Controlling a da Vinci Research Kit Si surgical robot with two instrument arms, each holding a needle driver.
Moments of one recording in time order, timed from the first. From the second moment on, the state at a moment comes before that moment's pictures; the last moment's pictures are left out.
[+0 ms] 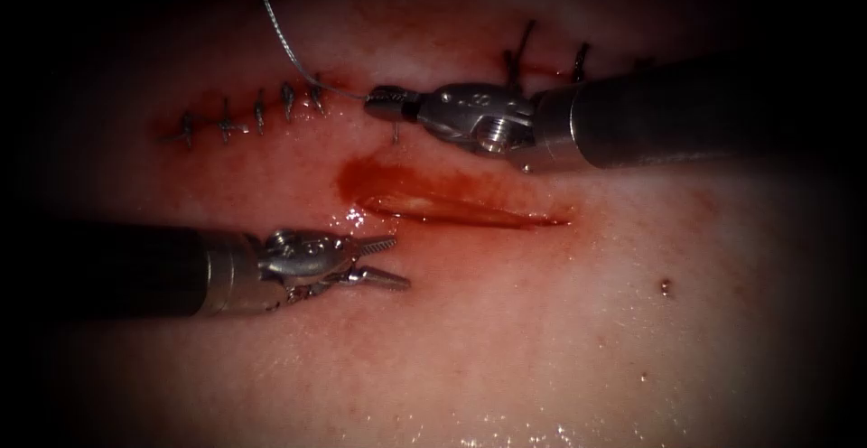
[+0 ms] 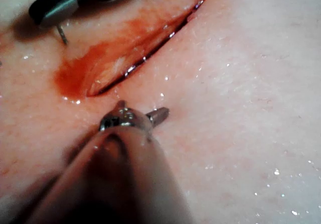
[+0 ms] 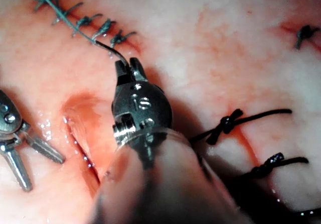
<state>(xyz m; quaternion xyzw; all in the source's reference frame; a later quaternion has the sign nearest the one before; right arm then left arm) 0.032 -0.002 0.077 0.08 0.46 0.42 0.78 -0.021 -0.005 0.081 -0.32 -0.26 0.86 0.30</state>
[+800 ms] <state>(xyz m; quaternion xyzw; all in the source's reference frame) 0.033 -0.001 0.076 0.09 0.46 0.45 0.76 -0.022 -0.005 0.081 -0.32 -0.26 0.86 0.29</state>
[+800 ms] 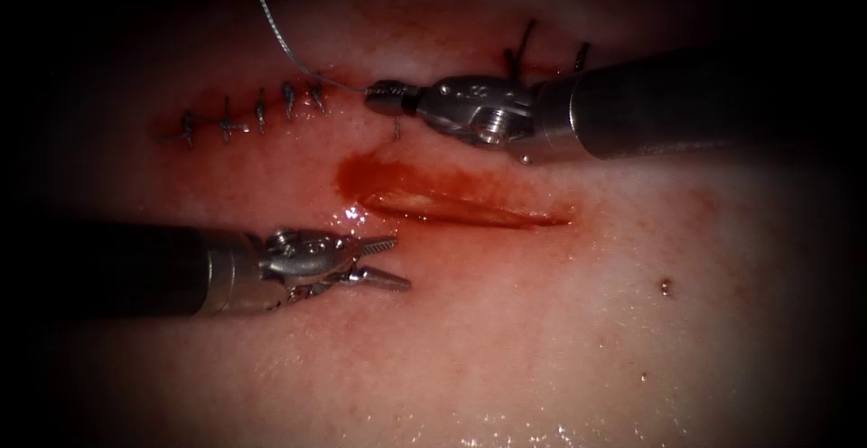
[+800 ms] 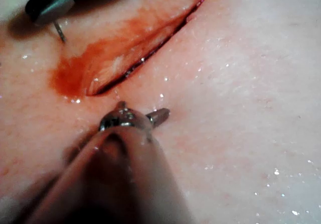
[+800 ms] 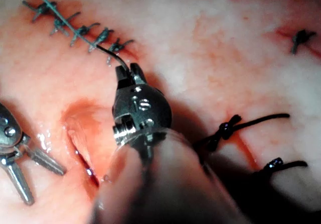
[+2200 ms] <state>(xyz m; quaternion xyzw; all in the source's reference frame) 0.035 -0.008 0.077 0.40 0.41 0.56 0.60 -0.016 -0.006 0.079 -0.33 -0.30 0.86 0.24</state>
